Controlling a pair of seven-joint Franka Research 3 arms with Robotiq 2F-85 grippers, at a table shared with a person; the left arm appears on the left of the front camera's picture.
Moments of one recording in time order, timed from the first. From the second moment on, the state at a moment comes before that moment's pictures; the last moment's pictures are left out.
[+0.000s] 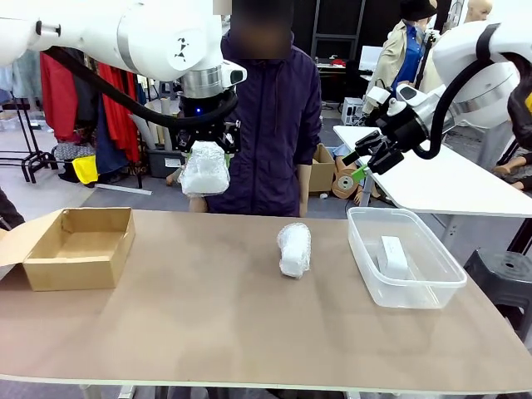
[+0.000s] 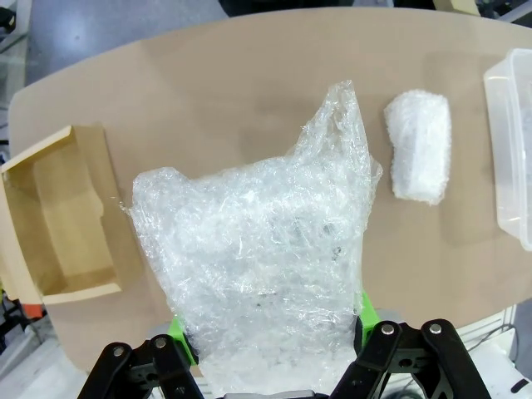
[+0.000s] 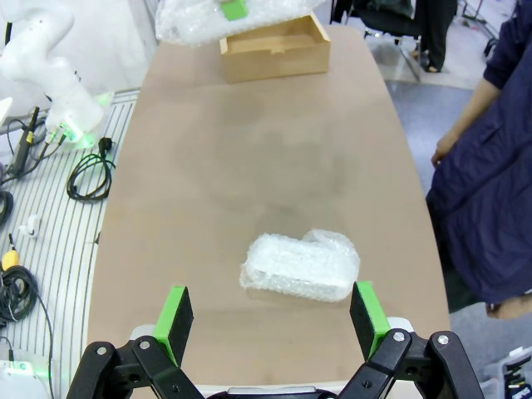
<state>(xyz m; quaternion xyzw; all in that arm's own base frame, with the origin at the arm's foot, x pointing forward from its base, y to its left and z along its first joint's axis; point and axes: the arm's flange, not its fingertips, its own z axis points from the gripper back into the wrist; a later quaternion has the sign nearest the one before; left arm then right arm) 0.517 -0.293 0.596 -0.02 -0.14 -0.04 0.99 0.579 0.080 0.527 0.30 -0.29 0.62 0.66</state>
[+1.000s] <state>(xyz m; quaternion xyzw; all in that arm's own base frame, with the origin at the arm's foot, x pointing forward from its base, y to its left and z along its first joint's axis) 0.517 -0.295 0.593 -0.02 -0.13 -0.05 0.99 0.579 0.080 0.527 0.30 -0.29 0.62 0.66</state>
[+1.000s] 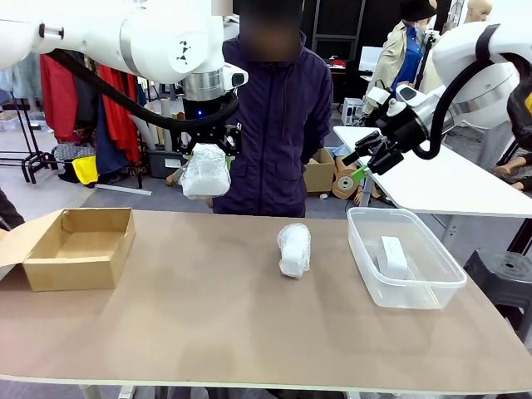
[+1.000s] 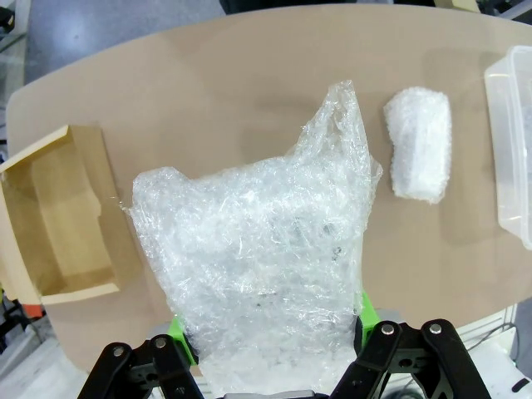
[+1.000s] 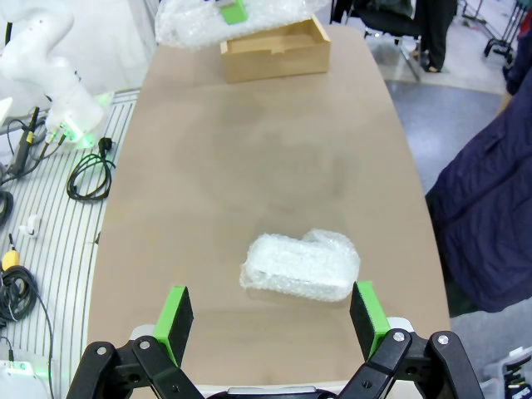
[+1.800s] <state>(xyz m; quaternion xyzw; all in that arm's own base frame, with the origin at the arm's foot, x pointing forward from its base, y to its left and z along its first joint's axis) 0.514 -0.252 0.596 0.01 -0.13 -0.02 0.99 0.579 0.080 0.527 0.30 -0.29 0.62 0.66</state>
